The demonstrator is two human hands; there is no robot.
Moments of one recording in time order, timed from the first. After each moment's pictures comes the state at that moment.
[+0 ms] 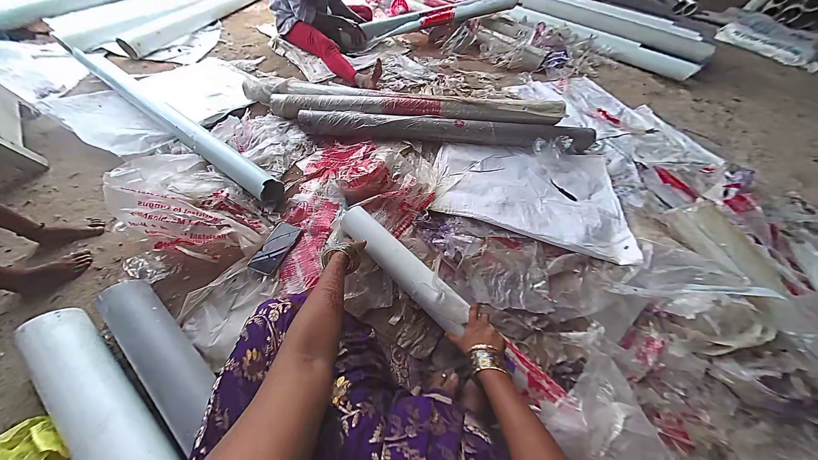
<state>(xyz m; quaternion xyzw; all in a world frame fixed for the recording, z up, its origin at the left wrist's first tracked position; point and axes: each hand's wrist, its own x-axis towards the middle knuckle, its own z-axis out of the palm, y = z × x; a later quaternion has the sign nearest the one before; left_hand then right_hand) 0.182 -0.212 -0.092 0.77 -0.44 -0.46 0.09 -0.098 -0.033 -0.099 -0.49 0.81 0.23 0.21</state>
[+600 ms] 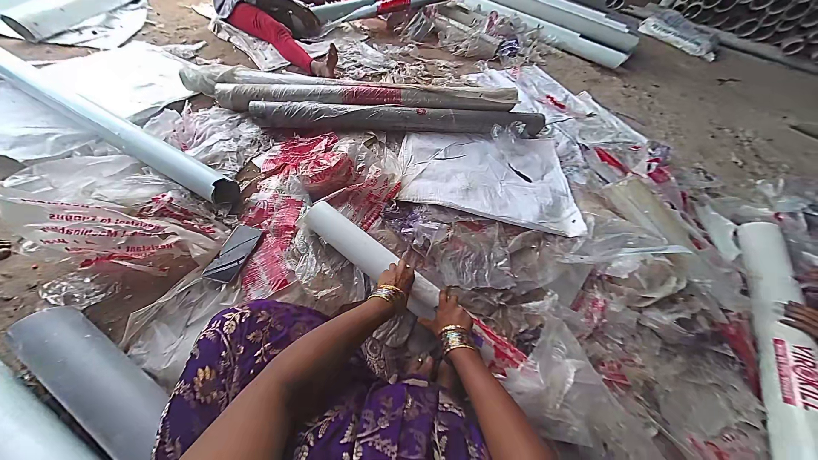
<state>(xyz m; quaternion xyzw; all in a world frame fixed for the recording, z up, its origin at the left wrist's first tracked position) 0.017 -0.115 -0.058 0.50 -0.79 -0.32 -0.17 -0.101 -0.035 -0.094 -0.49 0.81 0.22 0.24</state>
